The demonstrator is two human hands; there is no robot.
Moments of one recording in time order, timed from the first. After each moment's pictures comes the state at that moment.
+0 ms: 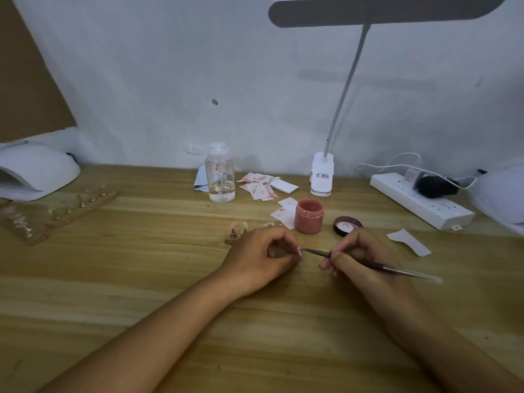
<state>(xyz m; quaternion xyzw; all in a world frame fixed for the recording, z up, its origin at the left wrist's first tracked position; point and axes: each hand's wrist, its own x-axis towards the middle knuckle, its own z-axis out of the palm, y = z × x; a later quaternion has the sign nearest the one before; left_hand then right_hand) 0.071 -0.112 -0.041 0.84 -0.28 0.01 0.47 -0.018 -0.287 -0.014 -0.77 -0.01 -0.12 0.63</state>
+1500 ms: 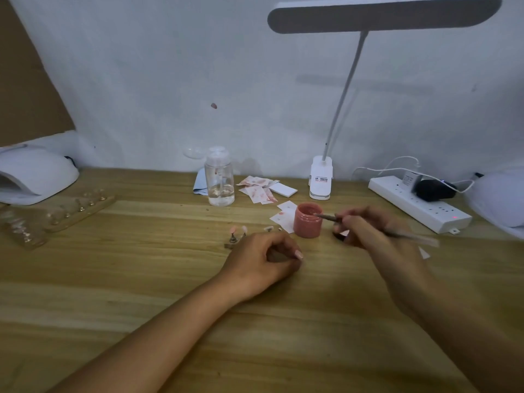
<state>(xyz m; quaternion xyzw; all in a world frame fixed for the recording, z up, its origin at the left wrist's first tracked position) 0.074 -0.110 -0.043 0.83 -0.29 0.02 0.47 0.009 -0.298 0.012 -0.76 0.03 -0.20 0.62</state>
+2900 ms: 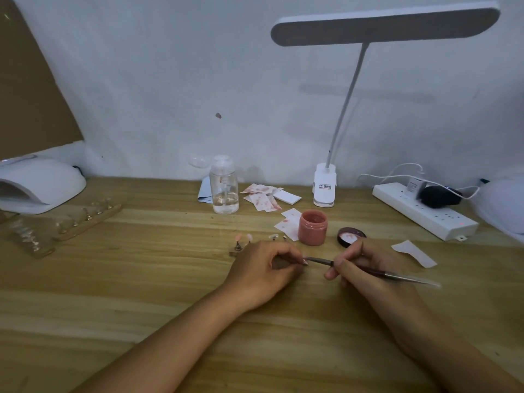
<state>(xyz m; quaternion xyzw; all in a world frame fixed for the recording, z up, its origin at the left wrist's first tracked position) 0.075 -0.112 -0.043 0.86 -0.28 0.03 0.43 -0.012 -0.289 -0.014 -0.77 -0.01 -0.14 0.63</state>
